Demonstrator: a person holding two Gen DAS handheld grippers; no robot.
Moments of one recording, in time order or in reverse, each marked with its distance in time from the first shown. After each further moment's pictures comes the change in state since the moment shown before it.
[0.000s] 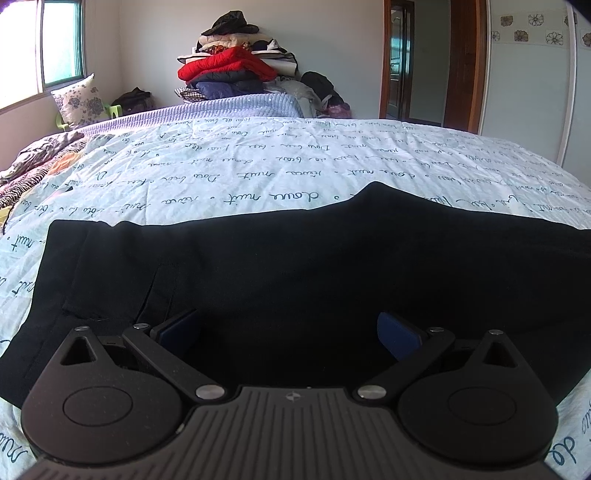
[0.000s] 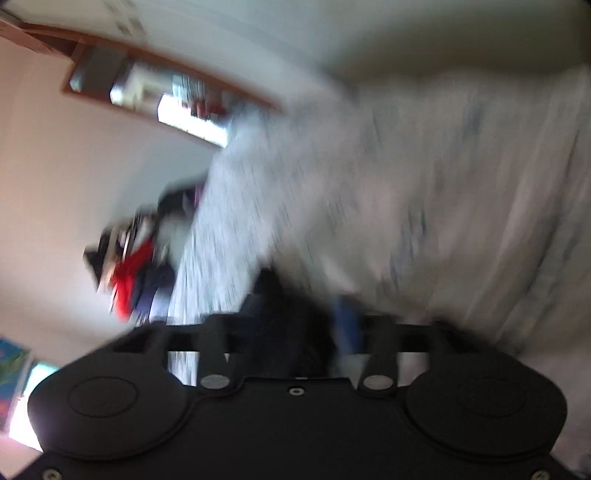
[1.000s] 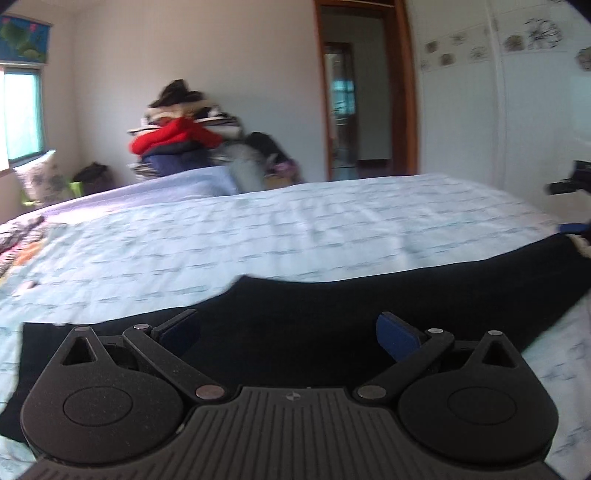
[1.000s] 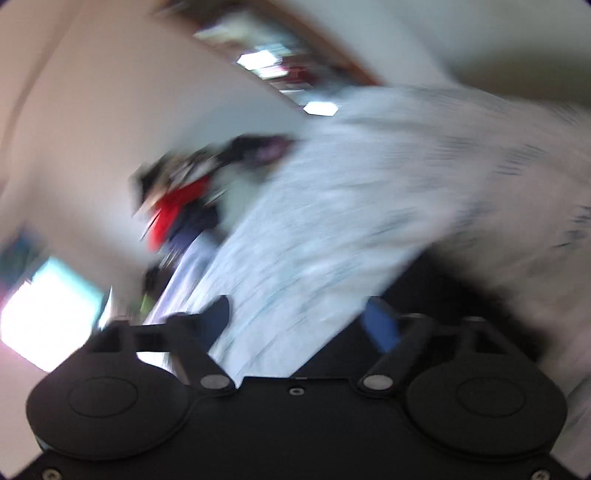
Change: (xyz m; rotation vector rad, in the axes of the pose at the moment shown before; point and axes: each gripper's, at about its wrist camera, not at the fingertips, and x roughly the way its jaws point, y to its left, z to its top) left arm -0.074 -0.118 0.026 0.145 -0.190 -0.135; right arm 0.057 0.105 -0.080 -0.443 0.318 0.270
